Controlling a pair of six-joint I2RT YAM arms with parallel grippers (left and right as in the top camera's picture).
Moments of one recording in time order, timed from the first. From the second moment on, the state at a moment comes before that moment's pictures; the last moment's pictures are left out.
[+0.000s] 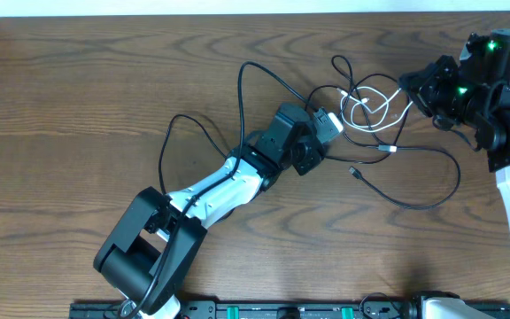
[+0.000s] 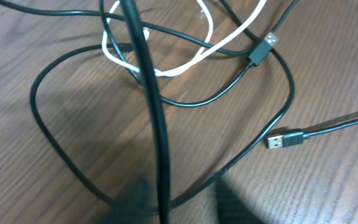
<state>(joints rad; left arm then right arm) -0.67 1.81 1.04 0.08 0.22 0.27 0.00 1.36 1.48 -0.86 -0.41 0.87</state>
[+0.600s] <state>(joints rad) -0.57 1.81 1.04 -0.02 -0.35 -0.09 0.00 1.36 1.48 -0.90 -0.40 0.84</state>
